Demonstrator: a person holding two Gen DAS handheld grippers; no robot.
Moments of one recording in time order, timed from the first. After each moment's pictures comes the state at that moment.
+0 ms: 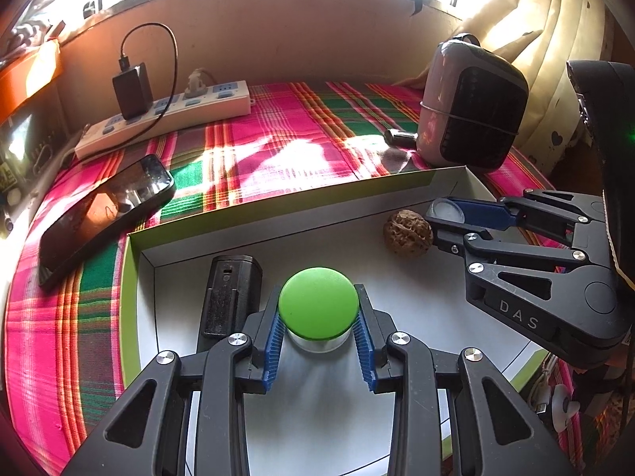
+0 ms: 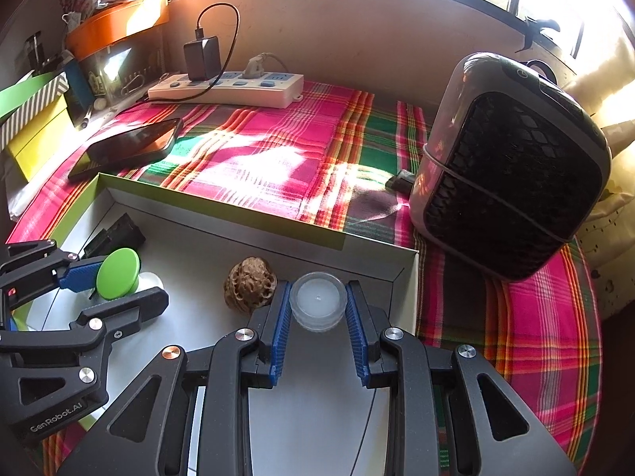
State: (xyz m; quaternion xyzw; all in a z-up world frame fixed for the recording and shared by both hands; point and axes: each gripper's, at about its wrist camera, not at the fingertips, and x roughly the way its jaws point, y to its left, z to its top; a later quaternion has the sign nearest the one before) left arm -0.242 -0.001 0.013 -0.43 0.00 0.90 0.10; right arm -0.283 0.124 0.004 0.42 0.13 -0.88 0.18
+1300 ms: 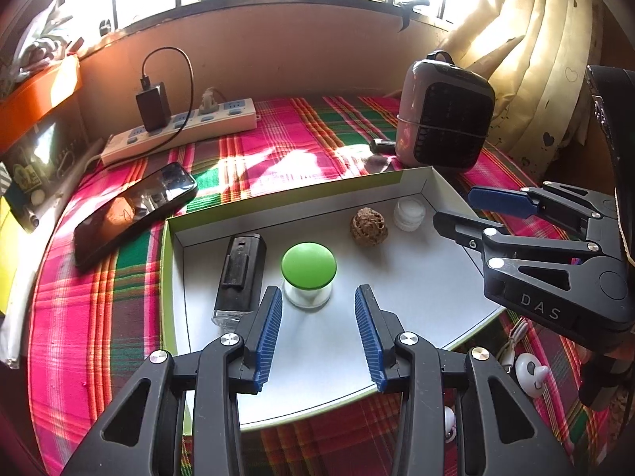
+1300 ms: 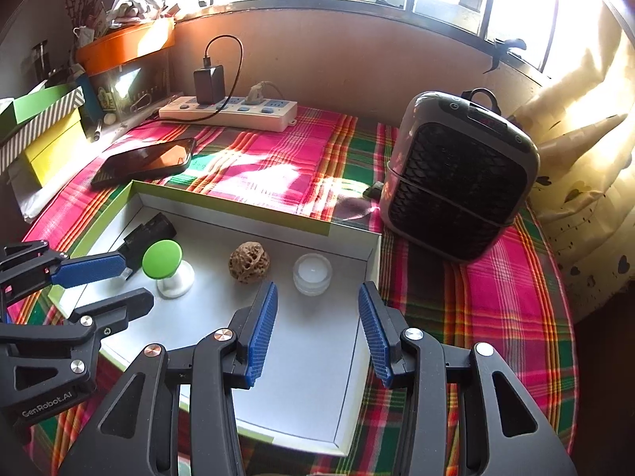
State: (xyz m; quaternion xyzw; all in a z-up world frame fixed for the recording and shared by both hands) left arm -0.194 0.002 0.045 -0.41 0.01 0.91 0.09; right arm -0.232 0.144 0.040 0.39 0.12 -0.90 0.16
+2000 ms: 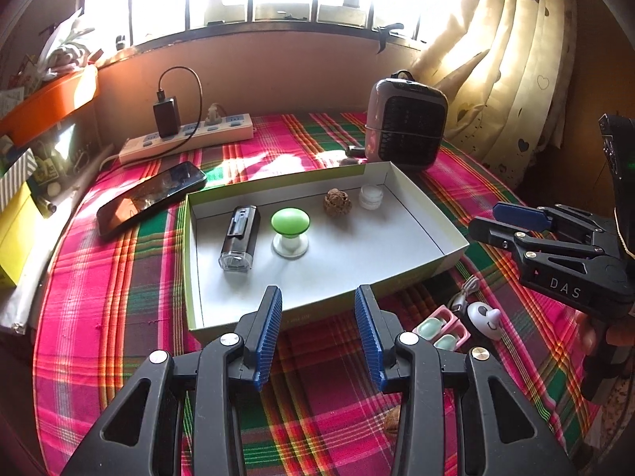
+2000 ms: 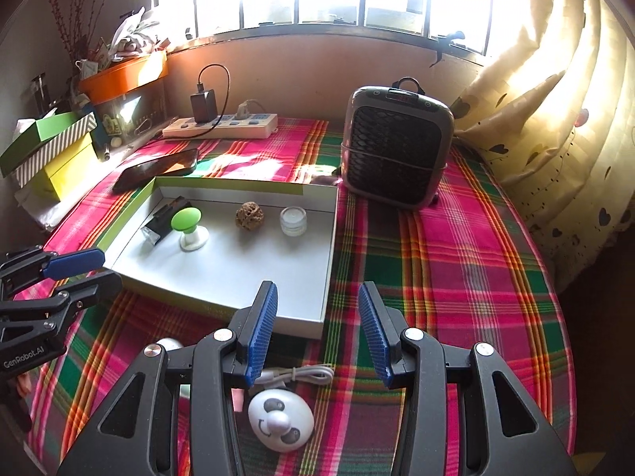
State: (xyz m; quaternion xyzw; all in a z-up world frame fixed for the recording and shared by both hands) left arm -0.121 -0.003 0.058 -0.38 0.00 0.92 0.11; right arm -0.160 0.187 0.052 0.37 0.07 -0.92 0.14
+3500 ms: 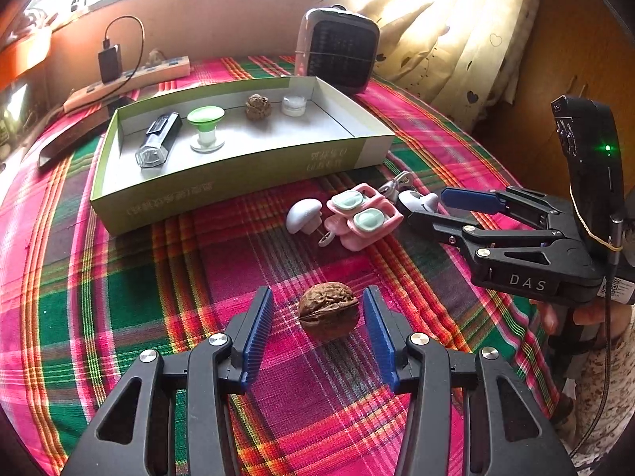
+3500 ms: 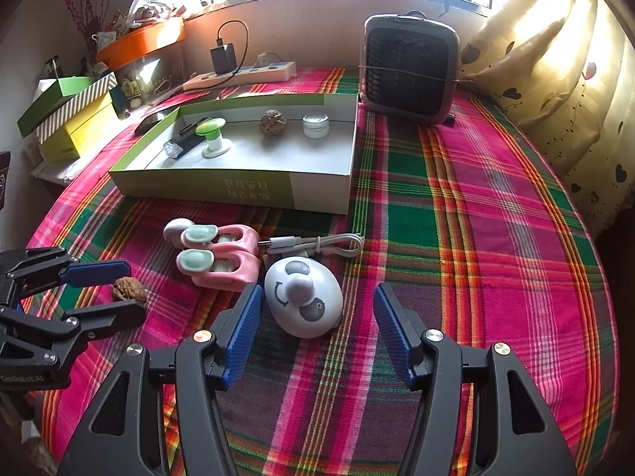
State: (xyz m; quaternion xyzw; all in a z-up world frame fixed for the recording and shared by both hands) left arm -0.074 0.021 0.013 -0.44 -0.01 0.88 0.20; right arm -0.119 0.202 -0.003 0.42 0.06 -0.89 0.18
